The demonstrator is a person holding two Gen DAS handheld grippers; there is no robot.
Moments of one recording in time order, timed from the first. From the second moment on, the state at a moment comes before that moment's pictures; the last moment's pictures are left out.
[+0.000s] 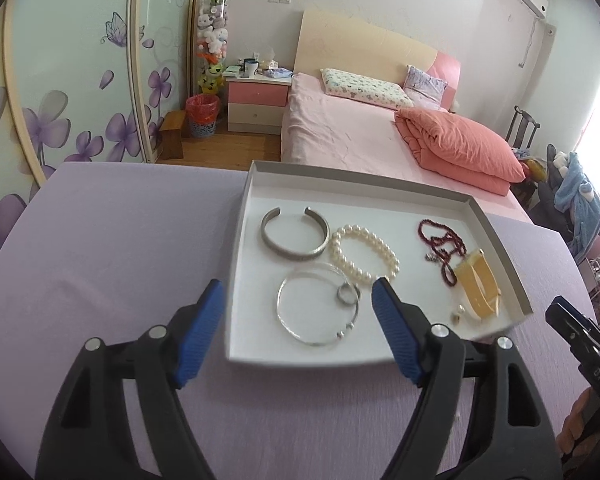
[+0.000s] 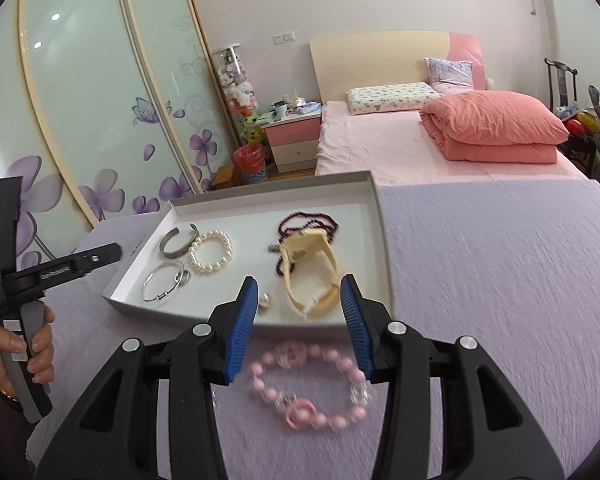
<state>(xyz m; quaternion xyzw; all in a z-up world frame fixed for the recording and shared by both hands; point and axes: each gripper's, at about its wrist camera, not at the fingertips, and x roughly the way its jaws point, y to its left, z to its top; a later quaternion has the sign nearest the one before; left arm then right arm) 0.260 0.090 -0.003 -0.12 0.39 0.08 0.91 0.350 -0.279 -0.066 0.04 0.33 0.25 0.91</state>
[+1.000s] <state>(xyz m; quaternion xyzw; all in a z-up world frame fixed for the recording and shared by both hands) 0.196 0.039 -0.043 -0.09 0.42 0.03 0.90 0.352 -0.284 -0.122 -0.02 0.42 0.19 0.89</state>
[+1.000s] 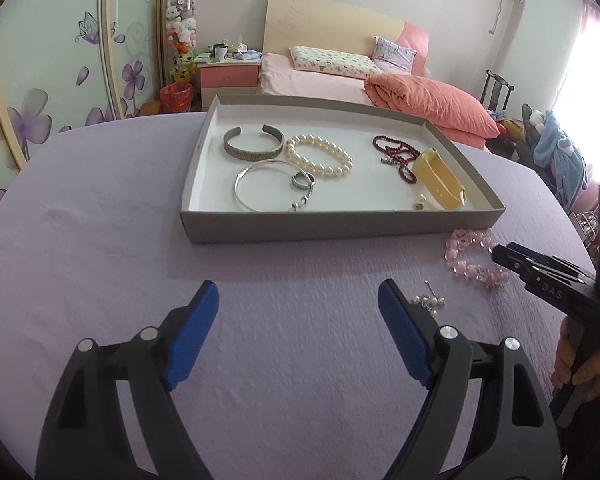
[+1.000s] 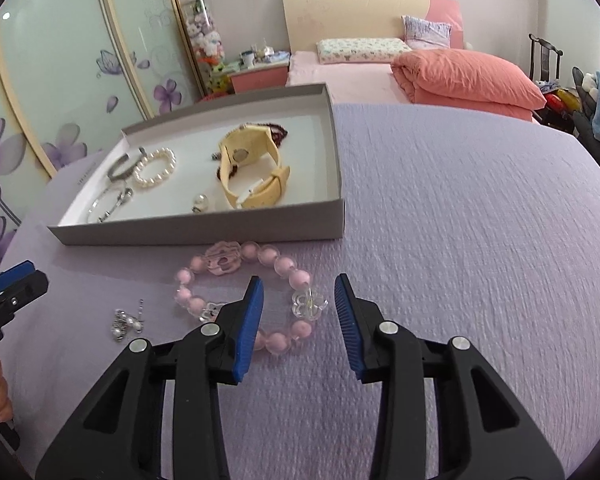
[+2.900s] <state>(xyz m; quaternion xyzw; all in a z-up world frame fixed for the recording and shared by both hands) 0.224 -0.031 -0.043 -0.02 0.43 -0.01 0.90 0.321 -0.286 -0.052 0.04 0.35 0.27 0.90</state>
